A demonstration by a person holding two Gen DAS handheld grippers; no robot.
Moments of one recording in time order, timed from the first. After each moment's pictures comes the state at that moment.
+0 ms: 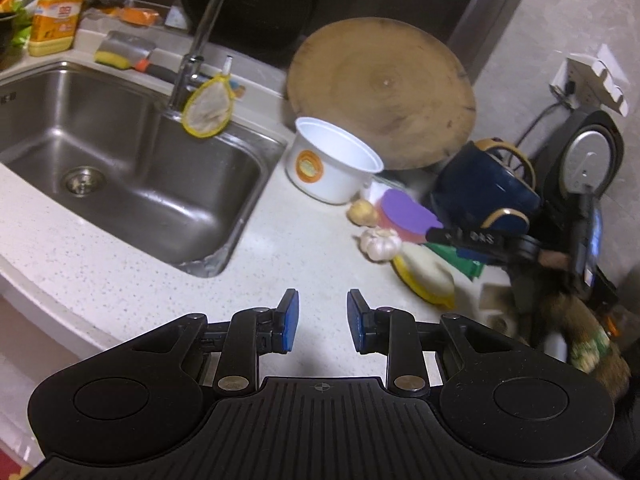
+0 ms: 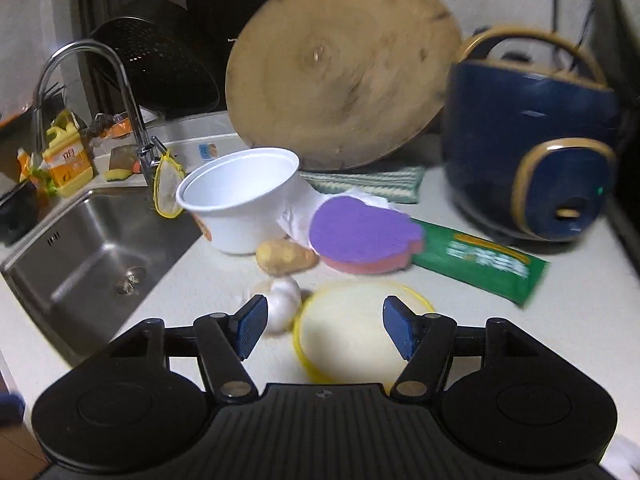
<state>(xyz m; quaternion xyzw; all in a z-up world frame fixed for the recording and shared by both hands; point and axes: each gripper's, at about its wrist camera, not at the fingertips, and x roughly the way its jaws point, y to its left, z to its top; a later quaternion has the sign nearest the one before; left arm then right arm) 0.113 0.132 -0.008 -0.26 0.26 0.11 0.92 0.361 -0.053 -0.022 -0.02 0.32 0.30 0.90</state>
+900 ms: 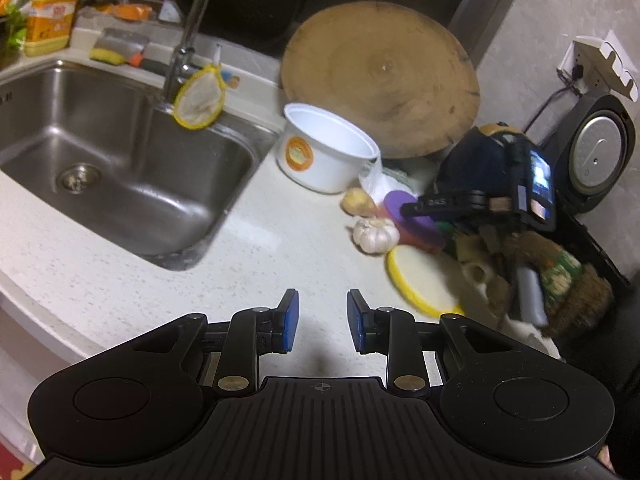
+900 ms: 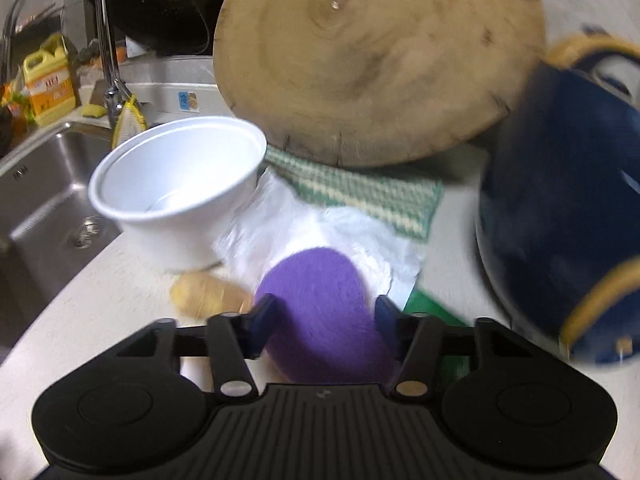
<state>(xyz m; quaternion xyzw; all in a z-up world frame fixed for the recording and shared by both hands) 0.145 0.111 -0.017 -0.25 0.28 0.12 0.92 0.440 -0.021 -0.044 -0.11 0.36 0.34 0.86</state>
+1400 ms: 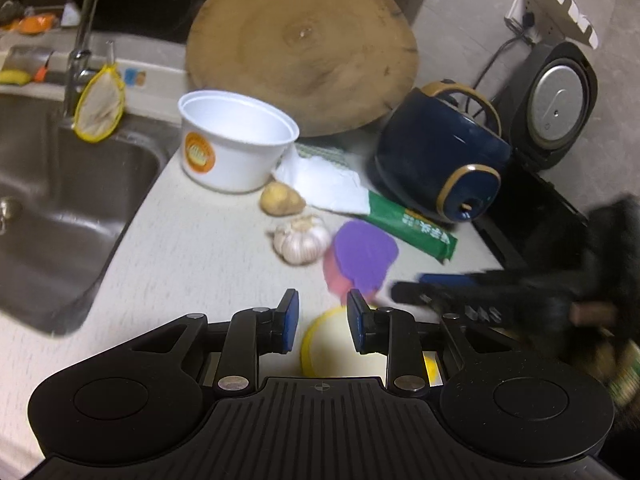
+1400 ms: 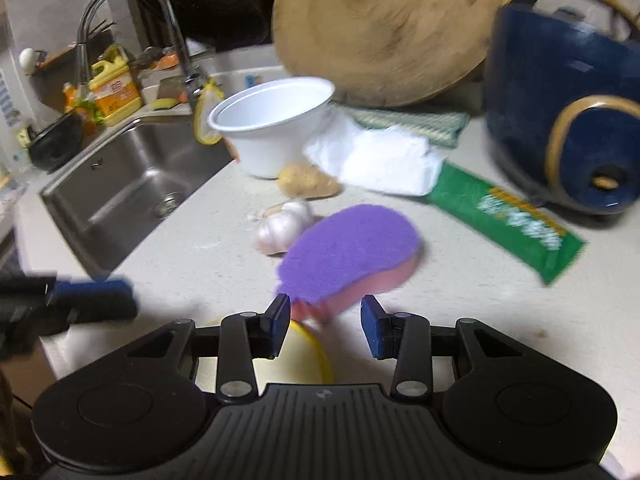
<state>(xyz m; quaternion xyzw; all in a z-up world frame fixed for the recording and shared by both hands) 0.229 0.088 -0.023 -0.20 0.30 0.03 0.93 0.339 -0.091 -0.044 -0.09 0.36 0.36 0.86</state>
